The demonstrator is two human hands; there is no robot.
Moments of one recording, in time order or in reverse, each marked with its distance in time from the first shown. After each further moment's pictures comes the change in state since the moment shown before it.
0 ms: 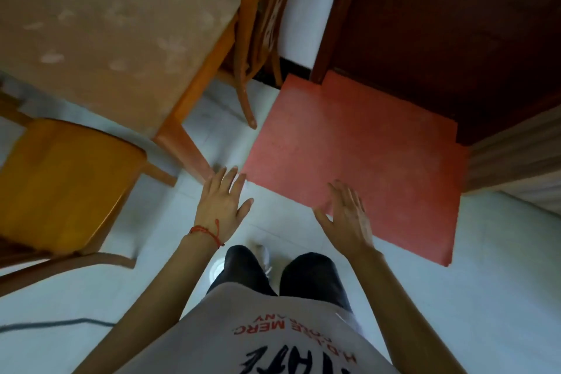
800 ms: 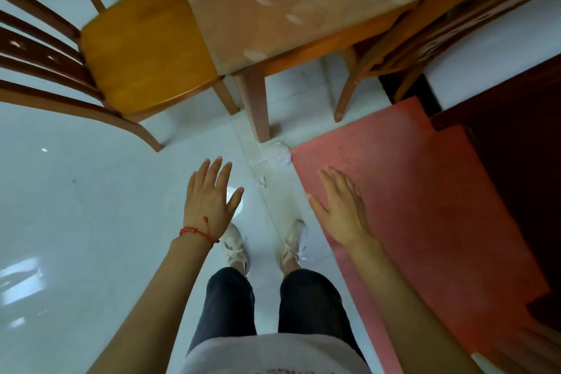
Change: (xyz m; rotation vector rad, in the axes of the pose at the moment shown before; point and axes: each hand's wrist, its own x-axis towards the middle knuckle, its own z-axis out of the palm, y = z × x) left_hand 0.011 0.009 0.066 -0.224 0.185 -0.904; right_hand 0.195 -0.011 0.044 -0.139 -0.450 -0.661
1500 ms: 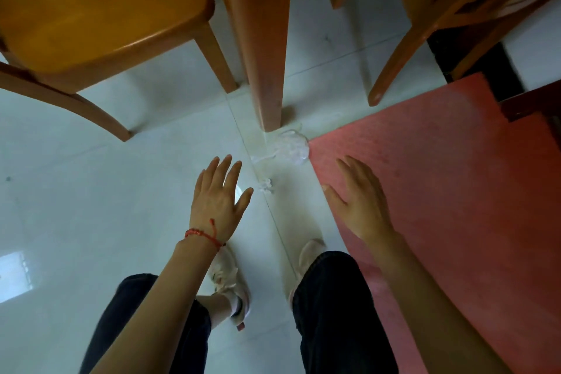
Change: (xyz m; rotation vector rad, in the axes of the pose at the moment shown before) left_hand 0.125 -0.098 0.253 -0.047 0.030 0.059; right_hand 0.158 0.108 0.220 -0.030 0.110 -0.058
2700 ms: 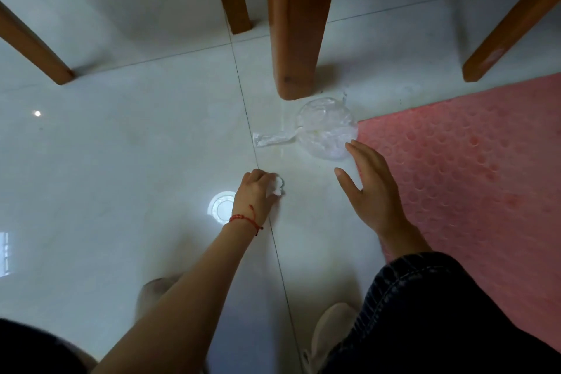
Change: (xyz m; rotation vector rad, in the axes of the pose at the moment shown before) left_hand 0.101 -0.090 0.378 -0.429 0.116 -0.185; right_hand 0.111 0.148 0.301 0.211 0.118 -0.183
